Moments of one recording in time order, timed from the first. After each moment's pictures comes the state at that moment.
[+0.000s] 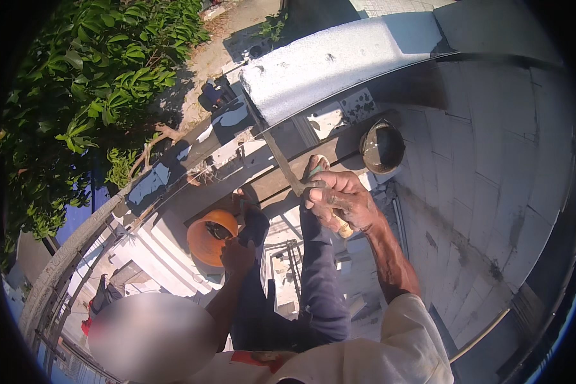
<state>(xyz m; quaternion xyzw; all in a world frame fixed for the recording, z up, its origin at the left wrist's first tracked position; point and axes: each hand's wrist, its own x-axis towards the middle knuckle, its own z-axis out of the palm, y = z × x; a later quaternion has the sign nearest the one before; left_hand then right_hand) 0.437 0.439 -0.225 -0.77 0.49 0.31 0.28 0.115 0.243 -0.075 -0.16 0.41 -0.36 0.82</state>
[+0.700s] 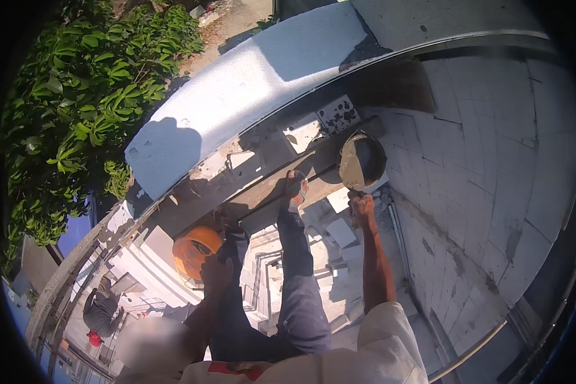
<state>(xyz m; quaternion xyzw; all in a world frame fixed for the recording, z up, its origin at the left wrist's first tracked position) 0.386 0.432 -0.253 -0.75 0.52 0.27 0.31 -0.116 0.390 -0.347 -0.20 0.74 -0.32 0.56</state>
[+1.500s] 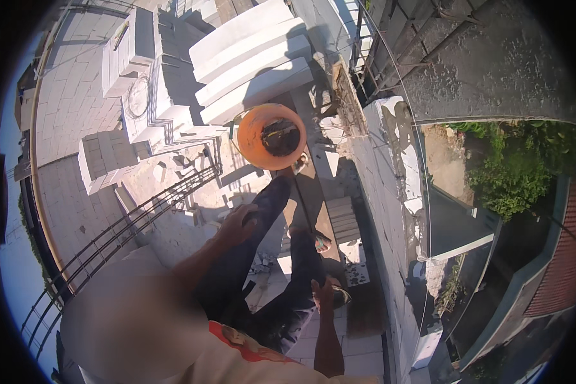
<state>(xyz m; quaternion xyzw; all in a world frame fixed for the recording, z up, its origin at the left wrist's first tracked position) 0.400 0.632 -0.189 -0.86 -0.02 0.34 -0.38 0.054 0.315 -0.315 -0.77 0.35 0.37 0.39</state>
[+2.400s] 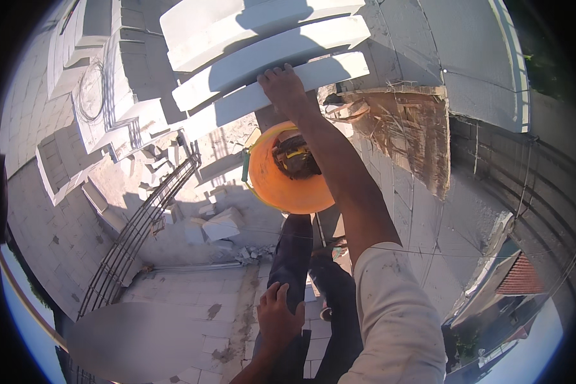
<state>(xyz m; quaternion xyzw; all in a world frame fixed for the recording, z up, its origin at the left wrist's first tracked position) 0.433 0.642 -0.215 -0.87 -0.21 0.39 -0.24 0.866 0.613 -0.522 -0.92 -0.37 0.11 0.02</state>
